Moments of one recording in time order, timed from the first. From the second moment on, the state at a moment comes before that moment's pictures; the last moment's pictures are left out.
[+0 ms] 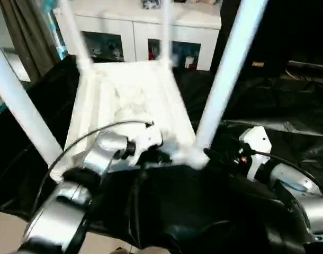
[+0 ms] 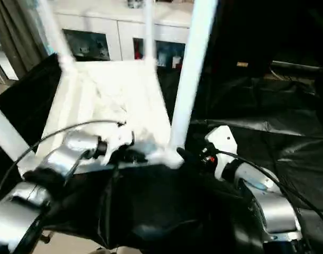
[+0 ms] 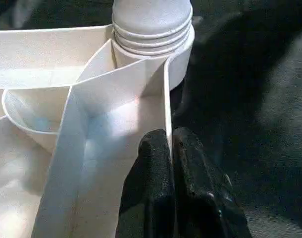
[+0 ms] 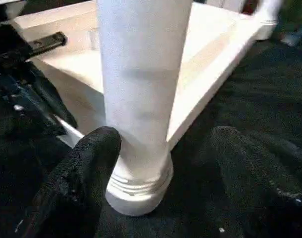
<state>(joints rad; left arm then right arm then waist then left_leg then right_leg) -0.71 0.25 -0.29 0.83 0.08 -0.06 -1.22 -0.12 -0.45 0.01 -0.07 0.24 0.33 0.73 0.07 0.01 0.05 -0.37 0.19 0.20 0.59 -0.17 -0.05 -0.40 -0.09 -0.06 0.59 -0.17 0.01</state>
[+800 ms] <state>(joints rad) -0.66 0.25 -0.29 0.72 0.08 -0.01 -1.21 -0.25 -0.41 0.13 0.21 0.18 0.20 0.81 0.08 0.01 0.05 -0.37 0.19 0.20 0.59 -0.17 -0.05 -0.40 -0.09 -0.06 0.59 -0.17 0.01</state>
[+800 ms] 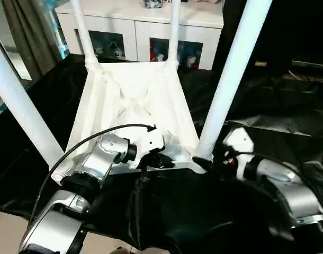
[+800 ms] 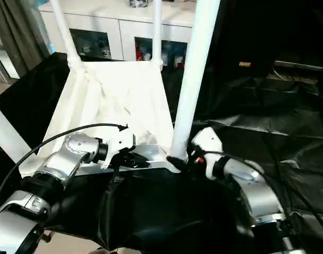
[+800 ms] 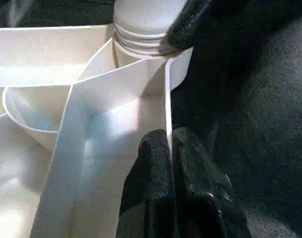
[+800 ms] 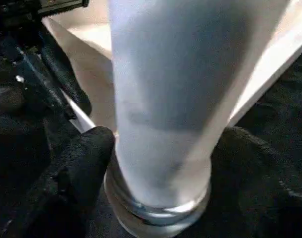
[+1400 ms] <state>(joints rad) -0.73 0.11 -0.28 0.83 0.12 0.07 -0.95 -0.28 -0.25 0.04 0.33 0.14 0.19 0.52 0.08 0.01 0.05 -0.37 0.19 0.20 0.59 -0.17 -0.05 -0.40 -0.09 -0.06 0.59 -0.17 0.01</state>
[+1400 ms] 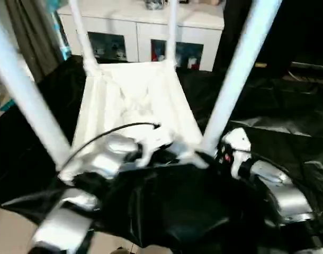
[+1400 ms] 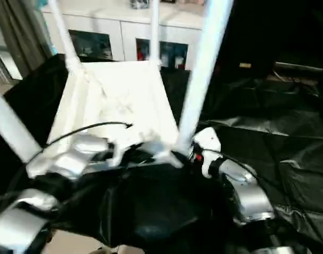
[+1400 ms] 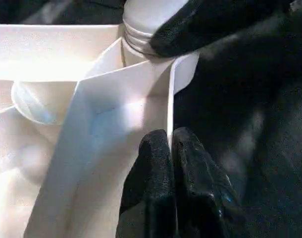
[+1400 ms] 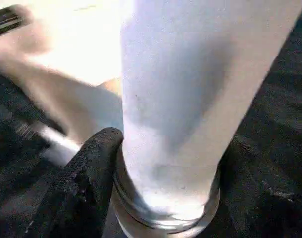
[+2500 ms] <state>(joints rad) -0.72 0.24 -0.29 0.81 0.06 -0.06 -1.25 -0.34 -0.44 0.12 0.32 0.19 0.22 0.97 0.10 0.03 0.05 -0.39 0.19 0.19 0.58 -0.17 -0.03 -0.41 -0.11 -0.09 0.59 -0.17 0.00</state>
